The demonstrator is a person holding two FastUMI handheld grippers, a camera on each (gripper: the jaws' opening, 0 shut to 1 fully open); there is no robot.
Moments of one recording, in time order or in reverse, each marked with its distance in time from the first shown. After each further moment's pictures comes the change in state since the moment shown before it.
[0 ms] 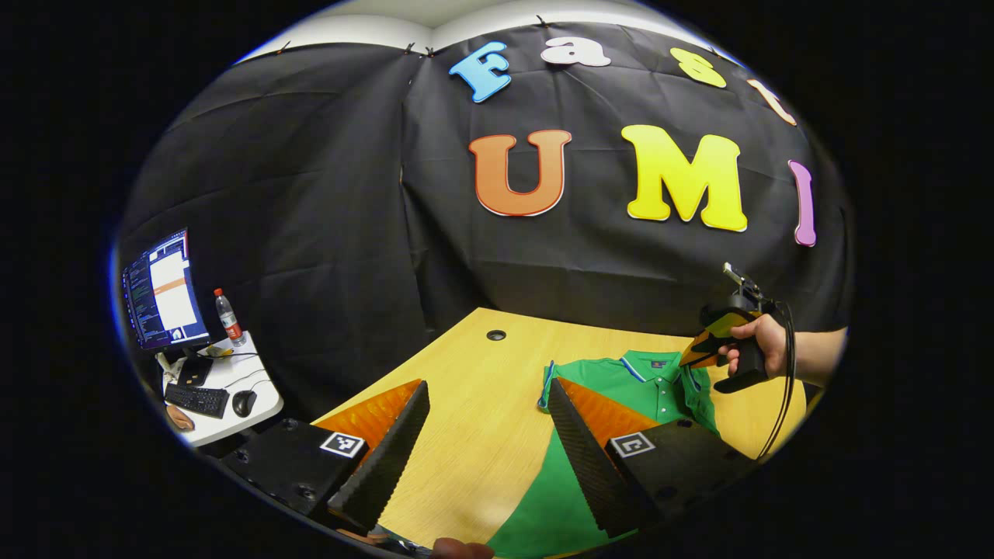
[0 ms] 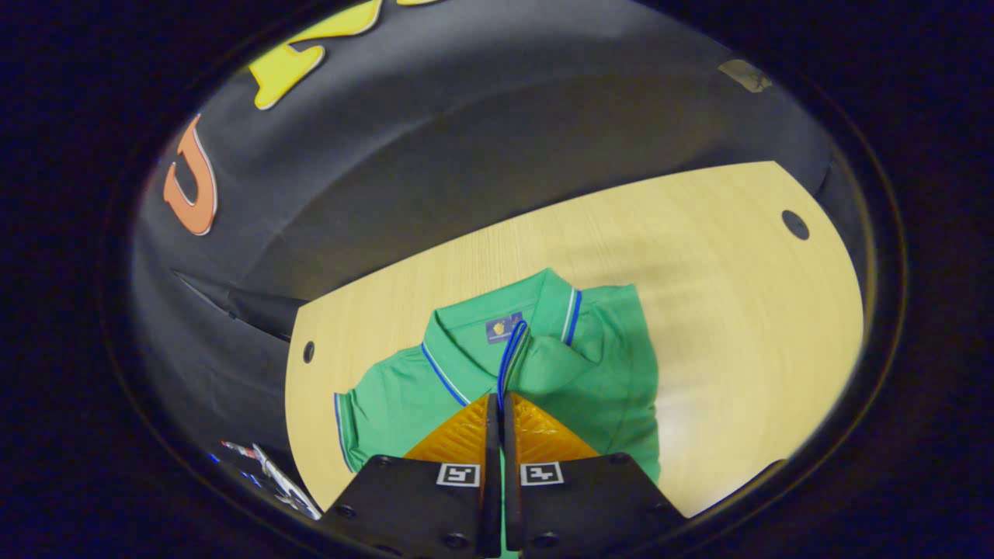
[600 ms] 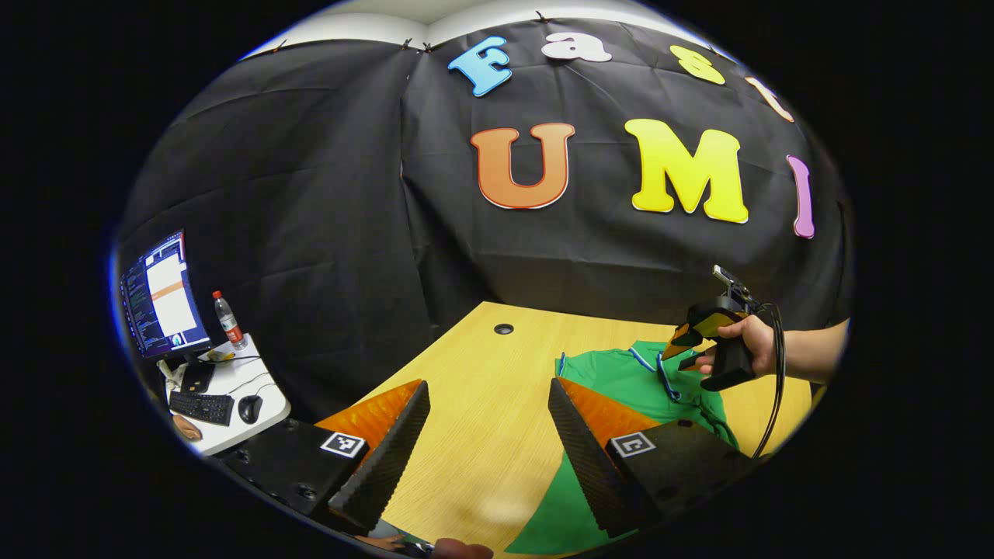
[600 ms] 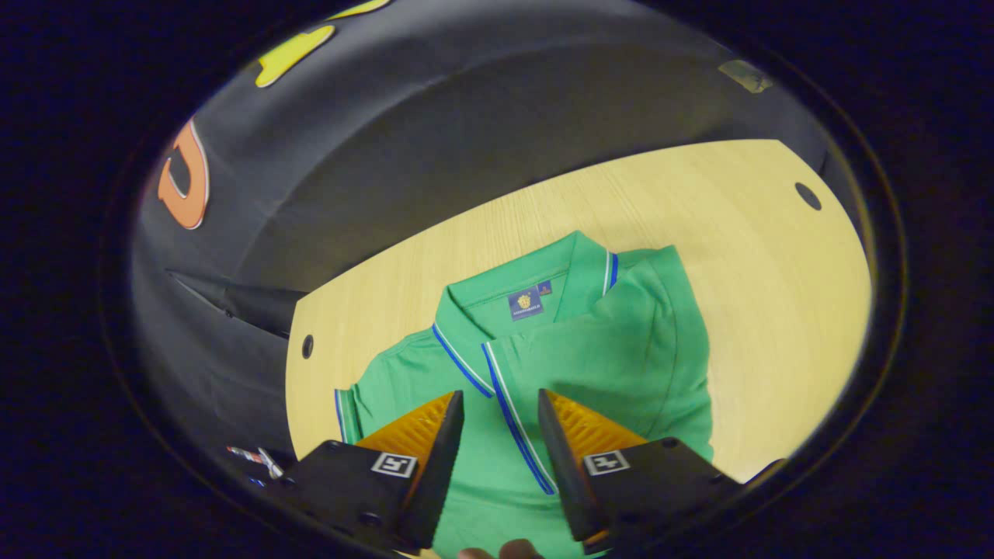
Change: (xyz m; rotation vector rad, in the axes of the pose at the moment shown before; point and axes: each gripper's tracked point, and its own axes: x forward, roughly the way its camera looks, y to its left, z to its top) left arm 0.004 0.018 -0.002 0.023 0.015 -0.048; right arm 0.002 0.016 -0.020 0.005 -0.008 0.007
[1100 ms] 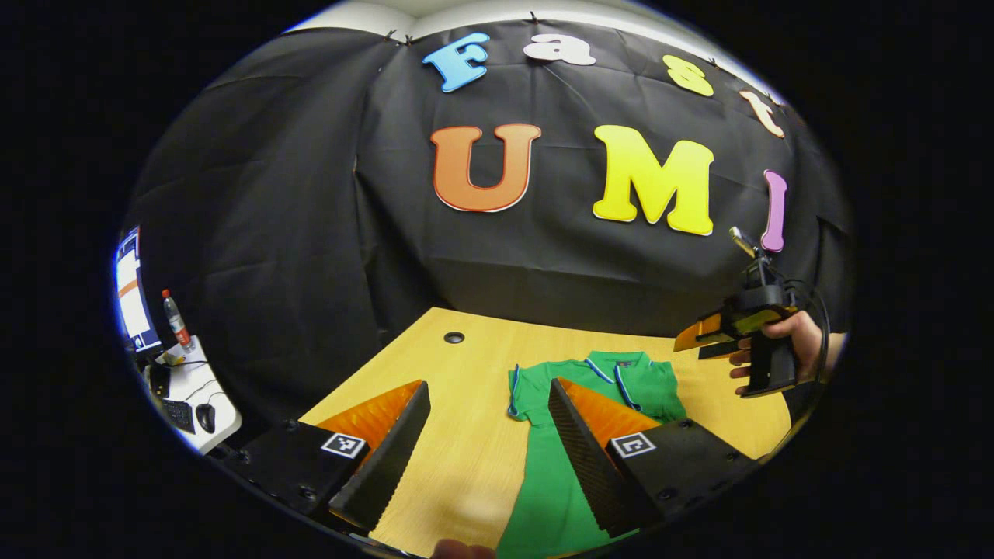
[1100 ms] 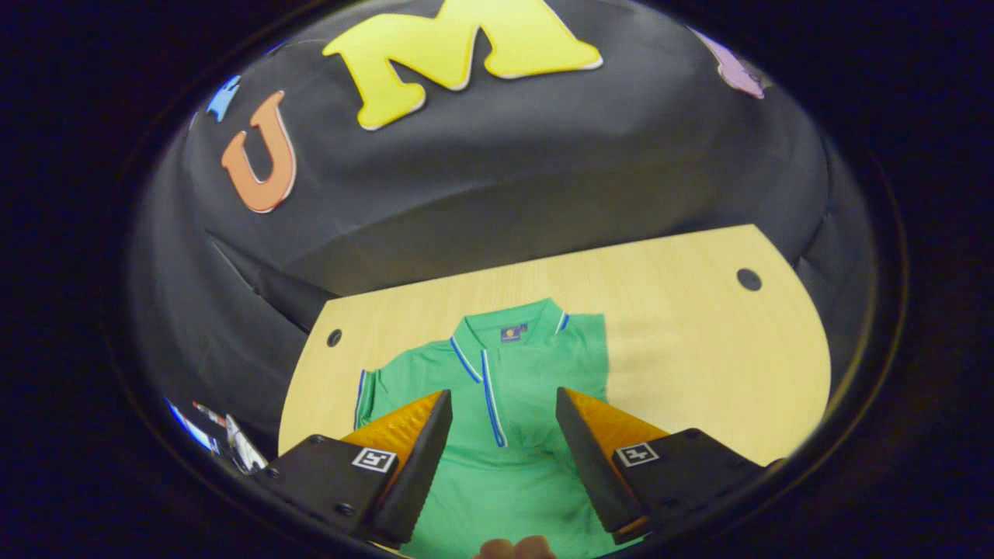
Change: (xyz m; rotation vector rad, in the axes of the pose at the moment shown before) left arm 0.041 -0.038 0.015 -0.022 0.011 -0.225; right arm -0.156 -0.021 0.011 -0.204 -0.236 0.016
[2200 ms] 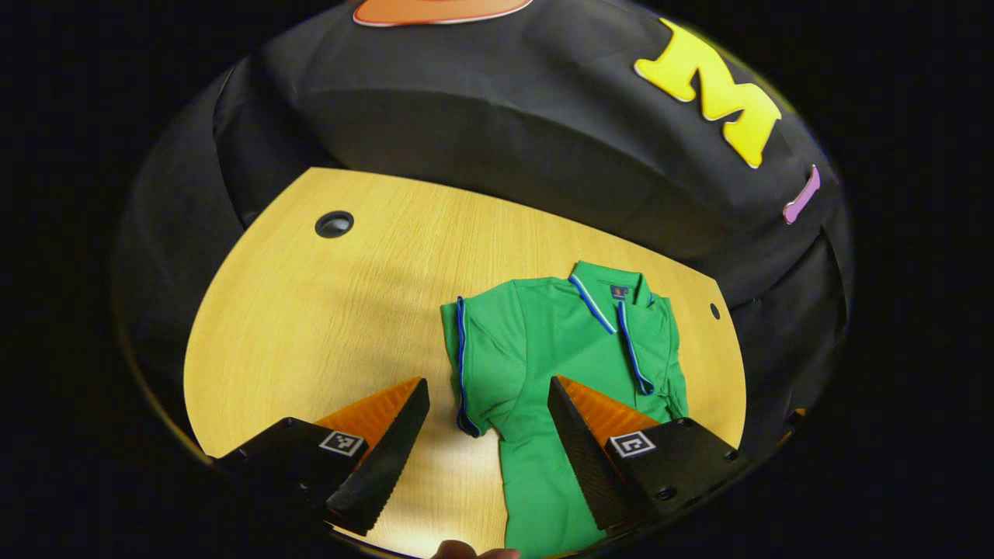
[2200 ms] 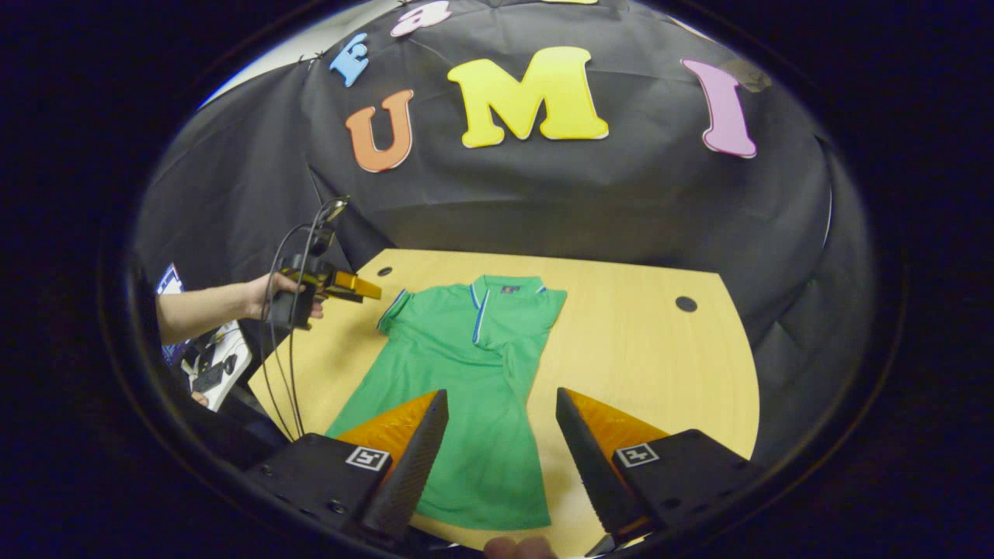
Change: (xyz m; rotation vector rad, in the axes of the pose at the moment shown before) left arm 0.239 -0.029 -0.104 -0.116 0.665 -0.321; right arm -0.189 -0.081 -0.122 -0.287 -0.025 0.108
